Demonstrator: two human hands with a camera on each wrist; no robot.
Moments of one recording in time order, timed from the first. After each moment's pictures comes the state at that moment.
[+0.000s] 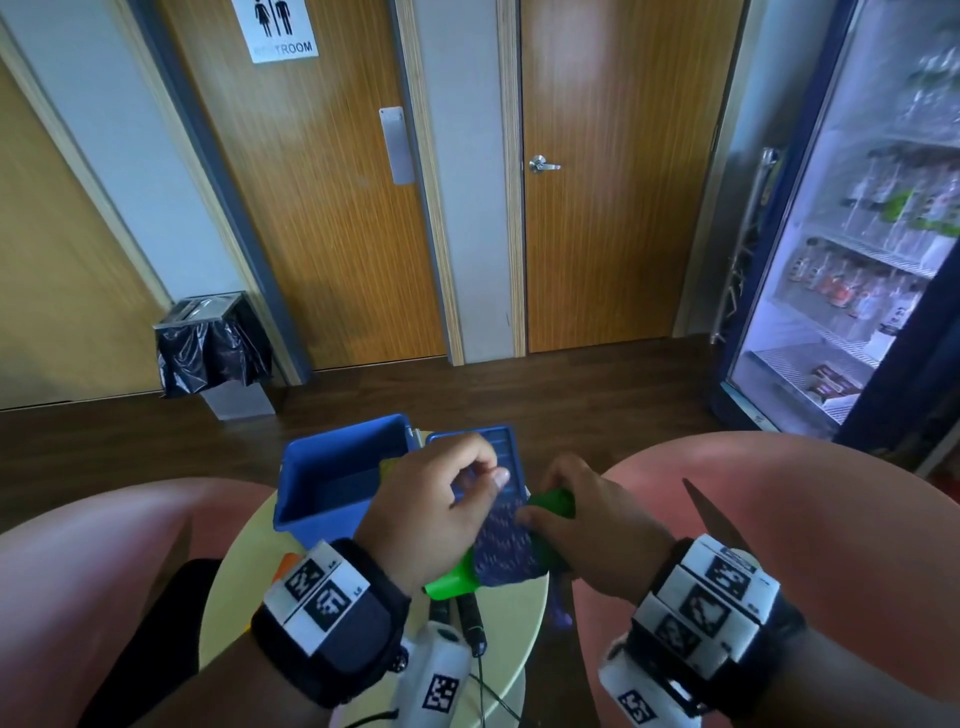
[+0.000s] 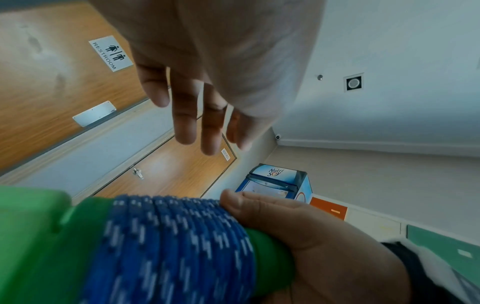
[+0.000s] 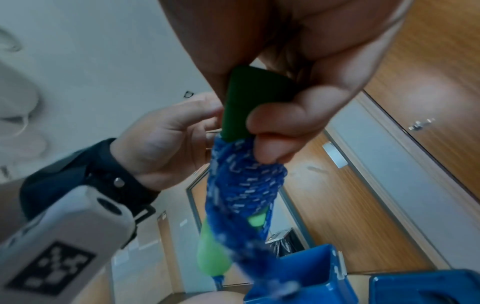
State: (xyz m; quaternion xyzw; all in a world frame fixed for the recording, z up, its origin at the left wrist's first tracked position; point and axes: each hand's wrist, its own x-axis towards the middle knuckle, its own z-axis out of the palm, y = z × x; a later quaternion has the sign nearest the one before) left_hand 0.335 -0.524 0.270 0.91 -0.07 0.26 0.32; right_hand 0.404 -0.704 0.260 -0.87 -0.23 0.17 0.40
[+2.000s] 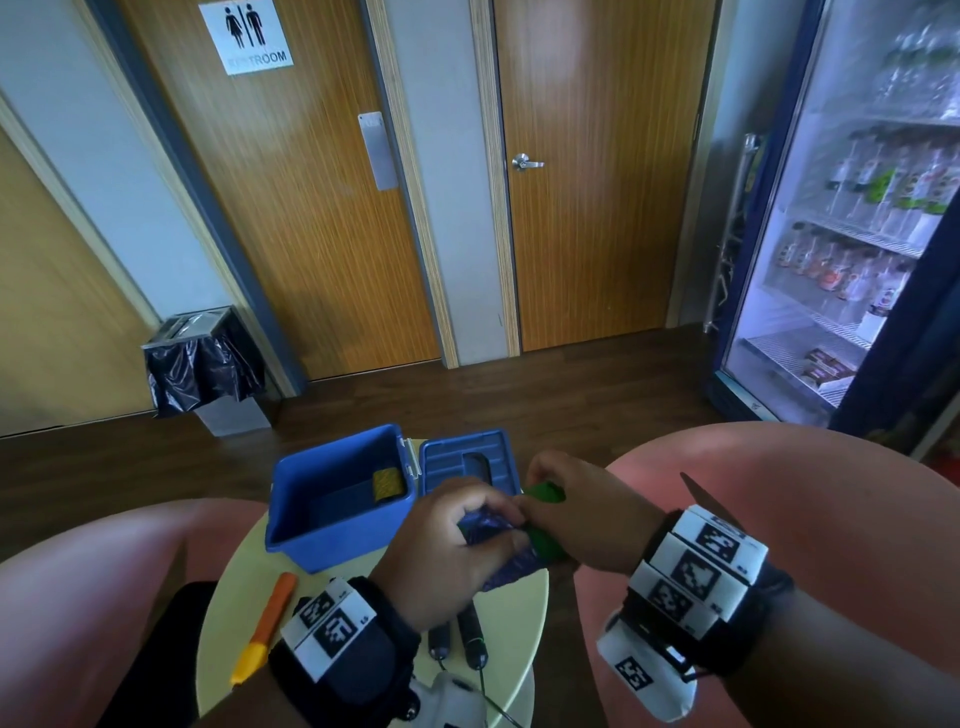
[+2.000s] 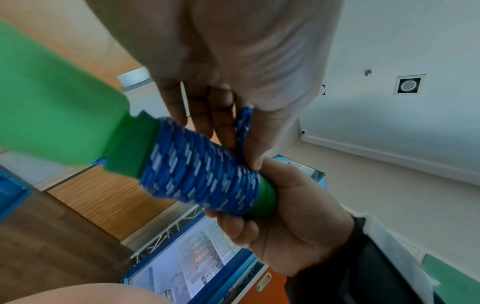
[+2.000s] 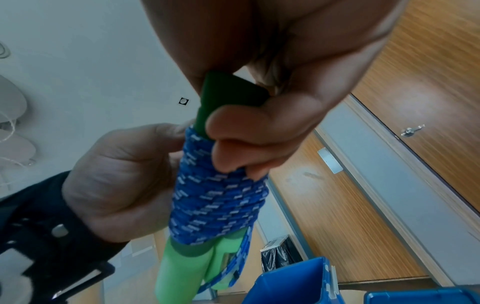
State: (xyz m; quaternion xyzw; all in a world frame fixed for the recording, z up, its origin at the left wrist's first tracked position) left_hand 0.340 -0.544 0.253 0.89 -0.02 0.14 0.44; right_hand 0.425 -0.705 0.273 -0.83 -0.23 0.23 0.45
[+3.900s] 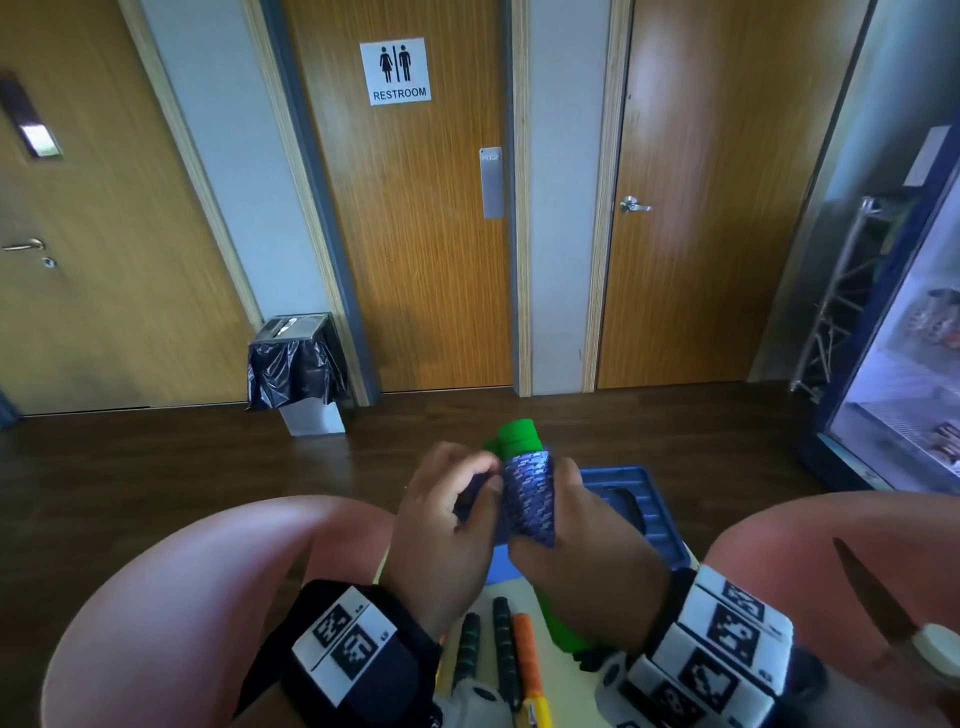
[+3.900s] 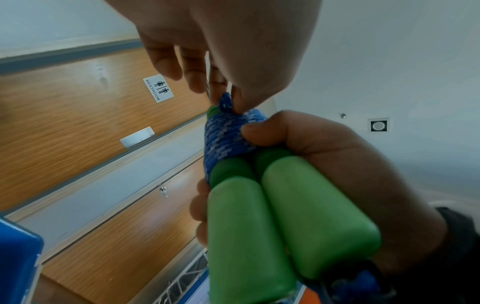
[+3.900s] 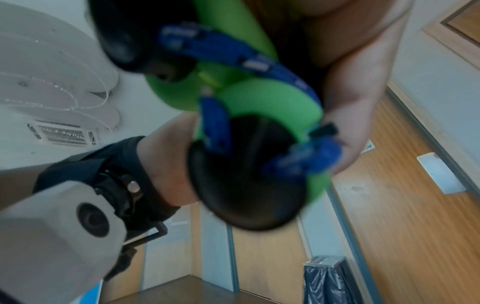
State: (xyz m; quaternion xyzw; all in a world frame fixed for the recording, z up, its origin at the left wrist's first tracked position) left_hand 0.234 -0.303 0.289 0.85 0.05 0.37 0.37; right_hand 0.282 -0.444 0.318 -0.86 -0.31 0.09 0.40
